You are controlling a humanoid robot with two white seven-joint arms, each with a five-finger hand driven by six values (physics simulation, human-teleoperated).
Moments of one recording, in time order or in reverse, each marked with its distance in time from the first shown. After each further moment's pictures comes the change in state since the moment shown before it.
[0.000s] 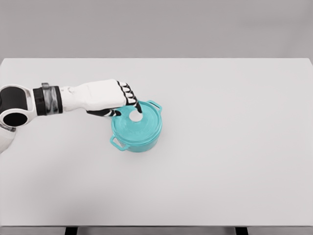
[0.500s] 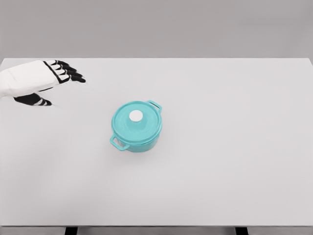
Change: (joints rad) left arm 0.178 0.238 0.329 -0.013 0.053 0.000 0.000; right arm 0.000 0.000 0.000 0.000 0.000 0.000 0.000
